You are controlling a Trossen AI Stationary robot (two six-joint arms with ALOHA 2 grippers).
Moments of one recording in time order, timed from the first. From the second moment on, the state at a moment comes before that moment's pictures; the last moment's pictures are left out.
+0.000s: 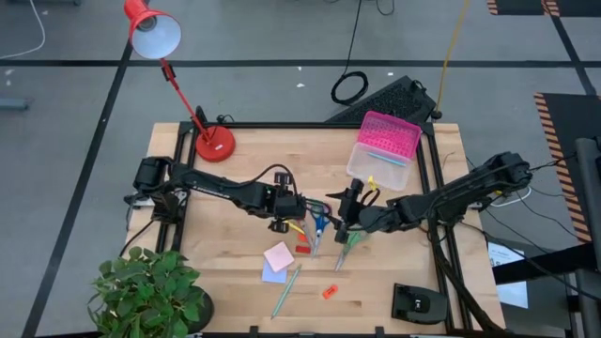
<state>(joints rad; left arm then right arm) -0.10 1.82 1.29 -0.65 -0.45 0.16 0.30 1.39 0.74 0.17 0.64 0.06</state>
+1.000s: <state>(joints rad) -0.10 1.82 1.29 -0.66 -0.44 0.18 0.29 1.40 0.74 0.10 0.52 -0.01</state>
